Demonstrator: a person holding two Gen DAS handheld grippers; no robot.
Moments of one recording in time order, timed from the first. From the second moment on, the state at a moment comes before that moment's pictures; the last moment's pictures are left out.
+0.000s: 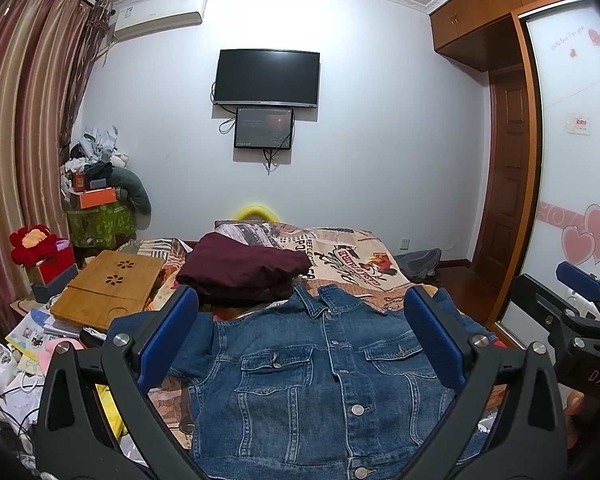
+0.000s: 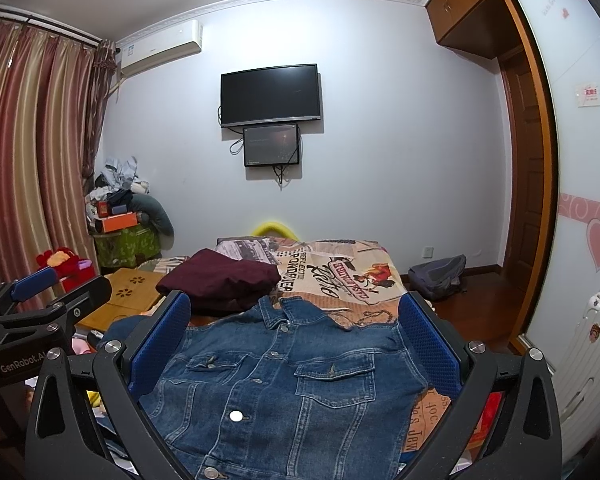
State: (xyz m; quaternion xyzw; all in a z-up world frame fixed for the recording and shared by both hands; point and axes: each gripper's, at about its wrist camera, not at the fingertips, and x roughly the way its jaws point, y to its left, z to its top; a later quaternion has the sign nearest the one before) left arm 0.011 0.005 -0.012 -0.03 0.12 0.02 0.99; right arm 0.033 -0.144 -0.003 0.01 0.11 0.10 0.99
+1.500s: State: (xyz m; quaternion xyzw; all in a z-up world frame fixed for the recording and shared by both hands) left arm 0.027 0.016 -0.018 -0.03 0.13 0.03 0.99; right arm 0.047 -0.140 -0.005 0.00 0.12 0.10 0.99
